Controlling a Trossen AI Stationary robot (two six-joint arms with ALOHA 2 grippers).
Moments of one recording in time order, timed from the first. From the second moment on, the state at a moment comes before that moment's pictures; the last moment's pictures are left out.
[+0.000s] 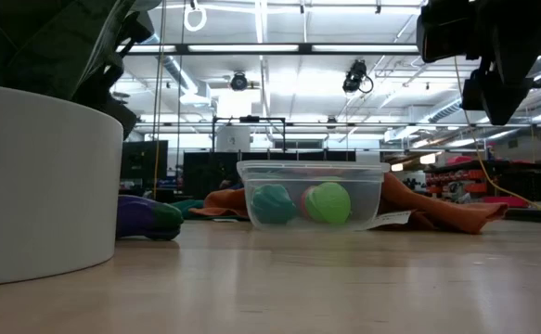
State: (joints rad) left arm -0.26 1.39 0.62 -0.31 0.38 -1.32; right arm 0.21 1.17 0.84 -0.74 -0.31 0.70
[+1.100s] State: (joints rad) left arm -0.28 1.47 0.62 -0.19 0.38 -1.36; right arm 0.21 1.17 0.84 -0.74 -0.31 0.69
